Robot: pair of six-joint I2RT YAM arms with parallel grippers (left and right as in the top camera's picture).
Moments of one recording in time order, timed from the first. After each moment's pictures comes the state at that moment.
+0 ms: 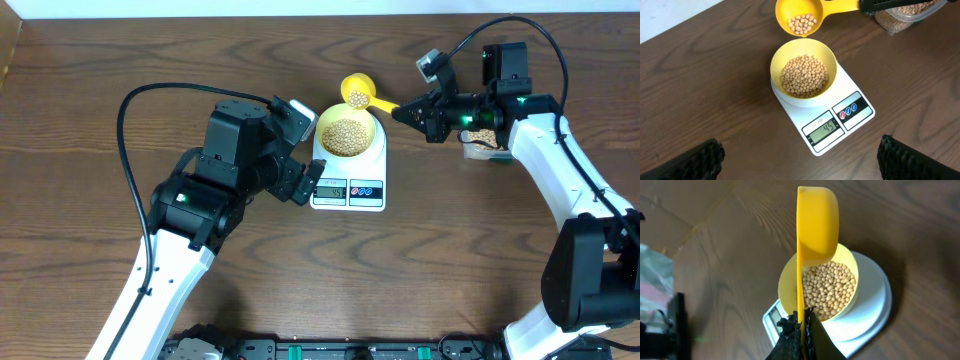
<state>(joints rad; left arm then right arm) -0.38 1.21 1.17 -0.74 0.18 0.20 0.11 1.79 1.32 -0.48 -0.96 -0.24</state>
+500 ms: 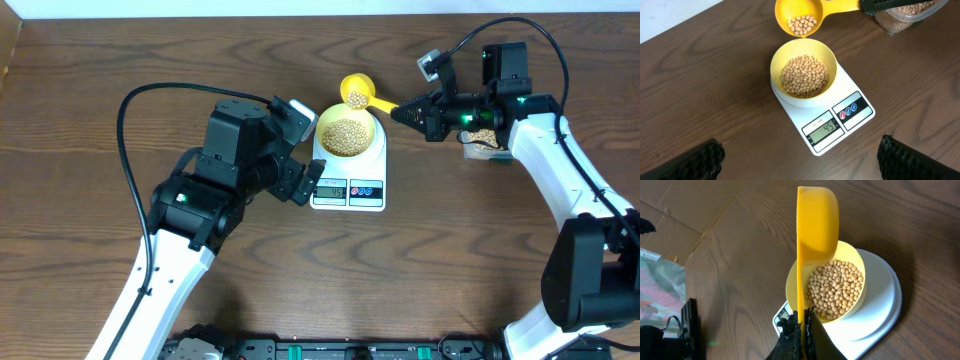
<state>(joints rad) -0.38 1.21 1.17 -0.74 0.18 0.20 0.11 1.79 1.32 -0.48 -0.97 -0.19</state>
